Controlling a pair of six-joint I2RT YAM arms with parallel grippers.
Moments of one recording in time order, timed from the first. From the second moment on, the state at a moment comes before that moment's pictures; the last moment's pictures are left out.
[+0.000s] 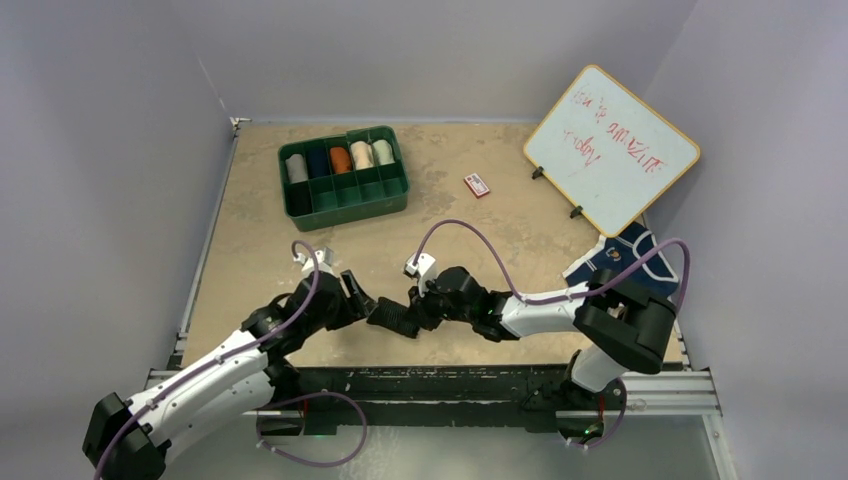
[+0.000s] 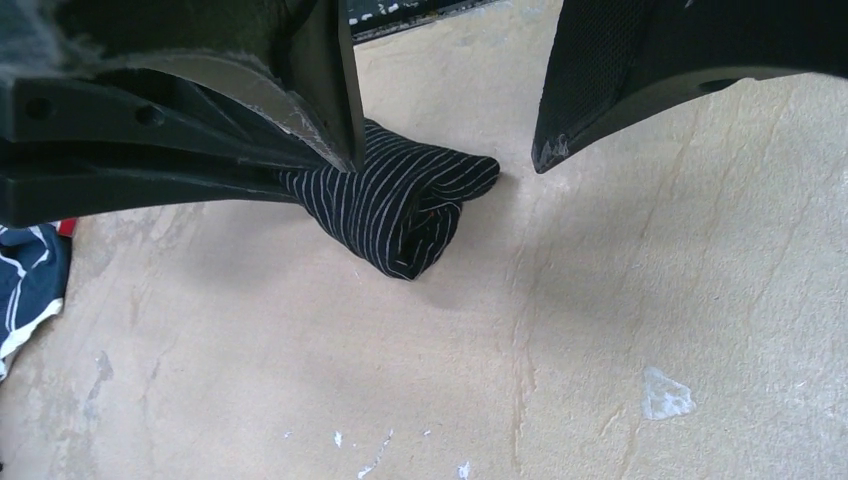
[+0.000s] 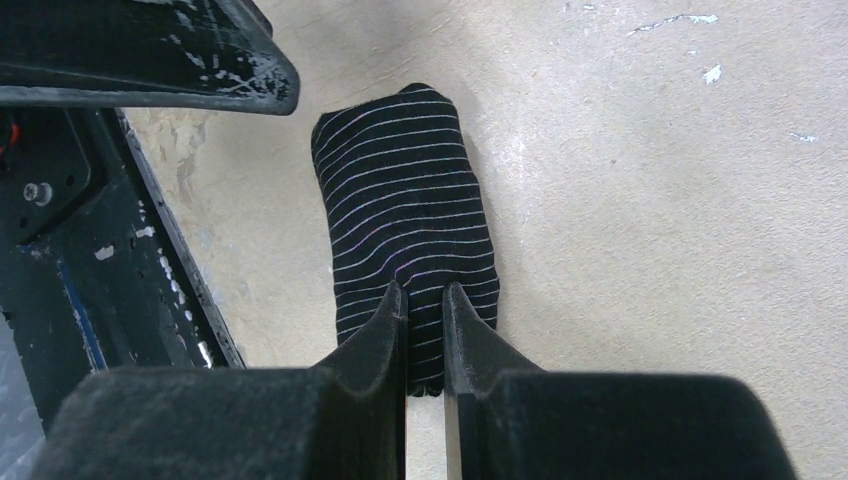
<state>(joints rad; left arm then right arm) -0.72 0.70 0.35 -0.42 -0.17 -0.99 1.06 1.57 0.57 0.43 -0.13 0.28</state>
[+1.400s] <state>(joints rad) -0.78 1.12 0.02 0.61 -0.01 -1.34 0.96 1.76 0.49 0.82 -0.29 0.74</state>
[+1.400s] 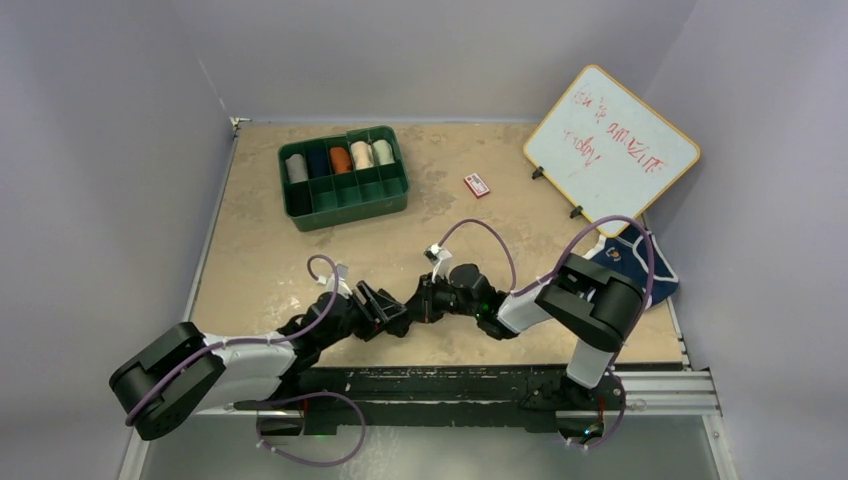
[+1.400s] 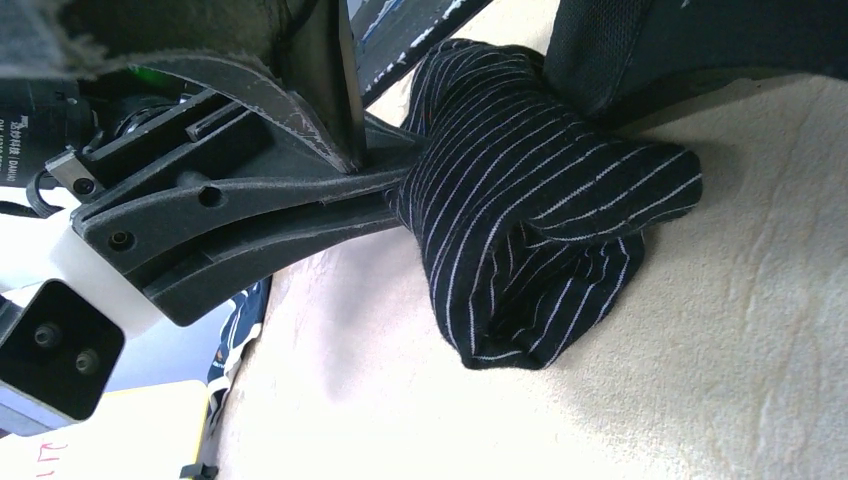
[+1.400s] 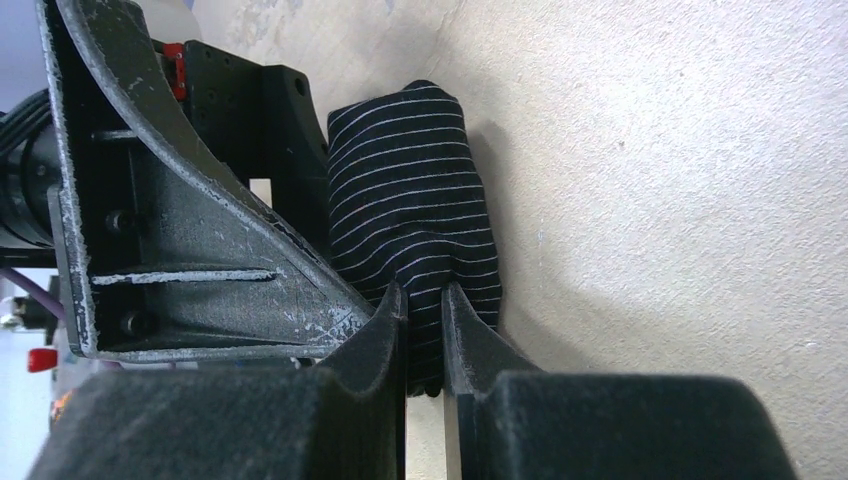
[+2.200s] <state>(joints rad) -0.80 1.11 0.06 0.48 -0.24 -1.58 0.97 1.79 0.49 0.87 -0.37 0.79</state>
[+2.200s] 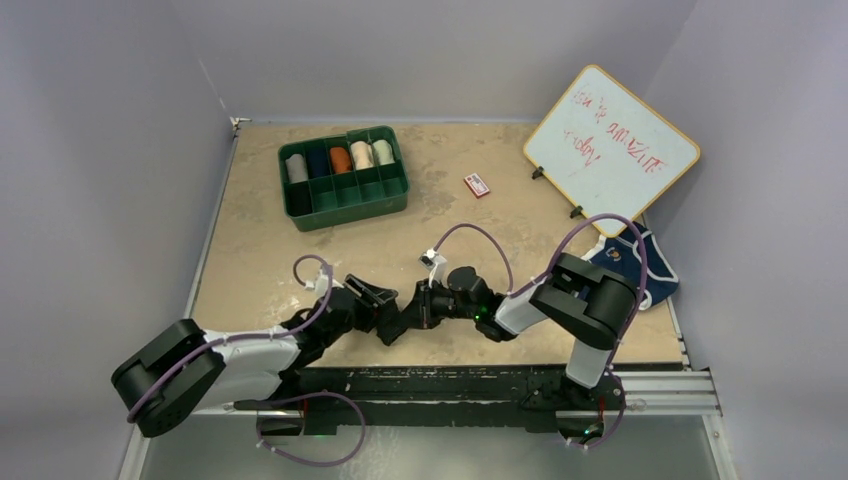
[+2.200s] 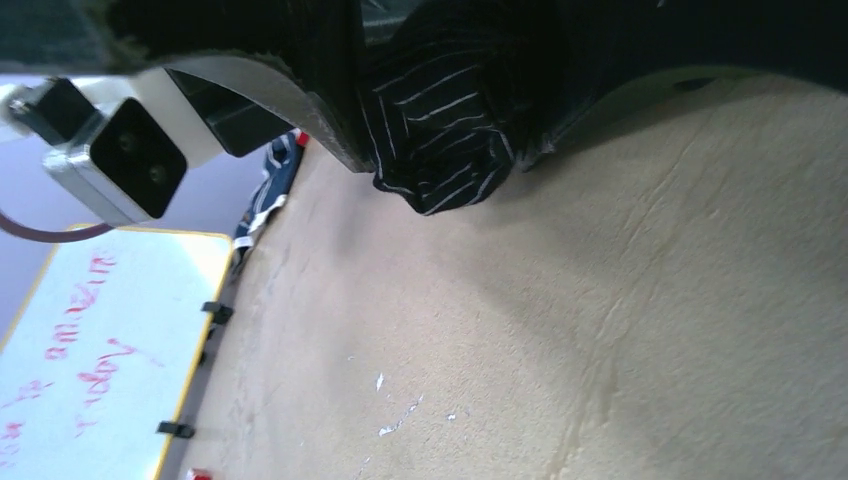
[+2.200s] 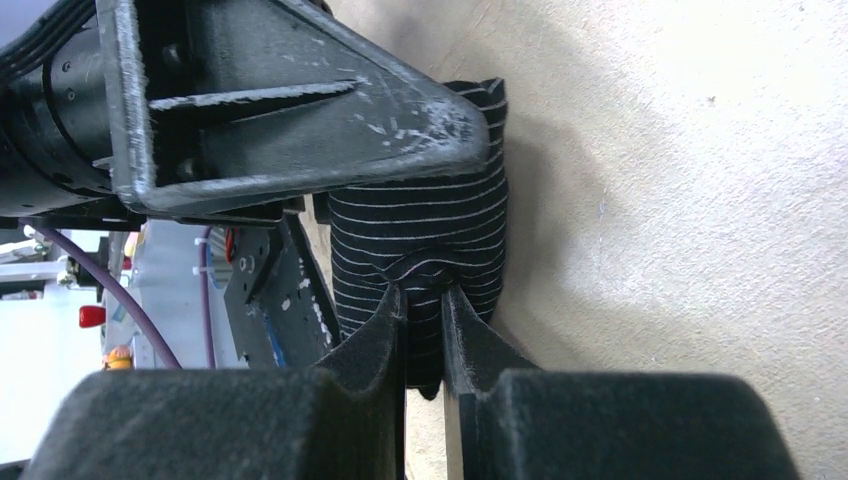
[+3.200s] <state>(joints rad) -0.79 1.04 0.14 0.26 -0.12 -1.16 0.99 1.73 0.51 0.71 -0.36 0.83</state>
